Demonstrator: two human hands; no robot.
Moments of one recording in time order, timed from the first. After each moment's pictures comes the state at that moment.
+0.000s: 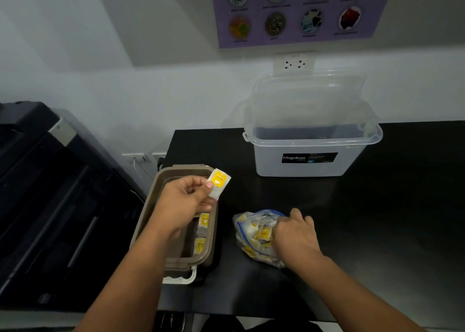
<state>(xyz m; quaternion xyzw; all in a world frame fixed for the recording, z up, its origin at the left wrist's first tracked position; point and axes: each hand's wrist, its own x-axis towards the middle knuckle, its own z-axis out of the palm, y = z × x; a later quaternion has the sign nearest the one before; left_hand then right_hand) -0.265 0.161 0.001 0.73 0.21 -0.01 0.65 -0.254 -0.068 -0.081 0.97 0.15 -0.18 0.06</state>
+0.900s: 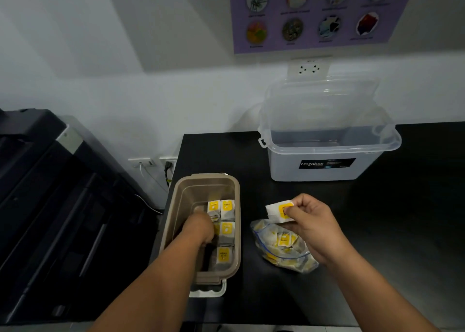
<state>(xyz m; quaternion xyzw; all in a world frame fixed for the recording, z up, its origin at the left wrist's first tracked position) -0.223 0.207 -0.084 0.87 0.34 -0.29 0.20 -0.247 -0.040 -0.029 0.65 -0.13 -0.15 -0.74</state>
